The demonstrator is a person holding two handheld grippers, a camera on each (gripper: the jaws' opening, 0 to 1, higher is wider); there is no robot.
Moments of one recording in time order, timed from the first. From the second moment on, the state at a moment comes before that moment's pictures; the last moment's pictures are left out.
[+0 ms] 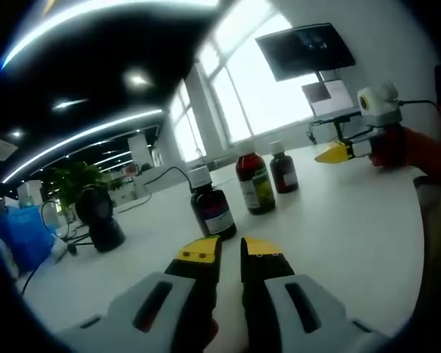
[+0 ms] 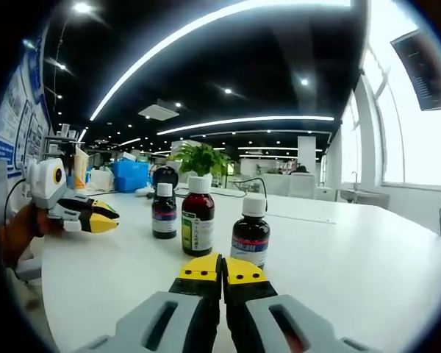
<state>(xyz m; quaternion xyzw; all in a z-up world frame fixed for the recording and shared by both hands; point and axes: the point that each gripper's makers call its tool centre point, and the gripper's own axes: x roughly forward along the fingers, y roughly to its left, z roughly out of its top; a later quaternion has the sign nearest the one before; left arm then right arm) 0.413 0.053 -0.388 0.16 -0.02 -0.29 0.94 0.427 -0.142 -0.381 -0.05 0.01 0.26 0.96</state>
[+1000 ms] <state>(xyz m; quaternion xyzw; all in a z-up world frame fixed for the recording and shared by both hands) 0.413 0.052 -0.389 0.16 -0.02 -0.29 0.94 0.425 -0.140 -0.375 -0.05 0.00 0.27 0.96</state>
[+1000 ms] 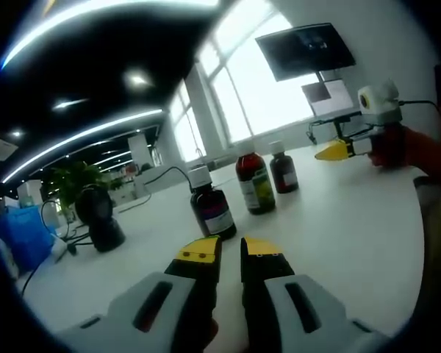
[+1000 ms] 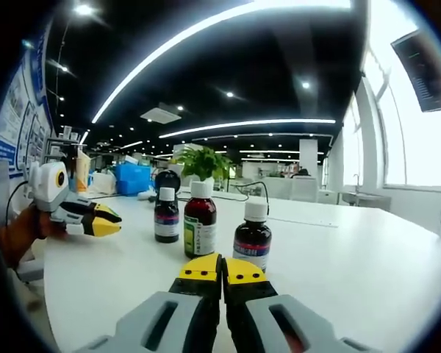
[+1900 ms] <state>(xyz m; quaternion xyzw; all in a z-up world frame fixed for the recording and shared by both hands) 0.413 0.051 -0.388 0.16 -0.02 -0.29 0.94 0.439 -0.126 -0.319 -0.02 -0.02 0.26 0.96</state>
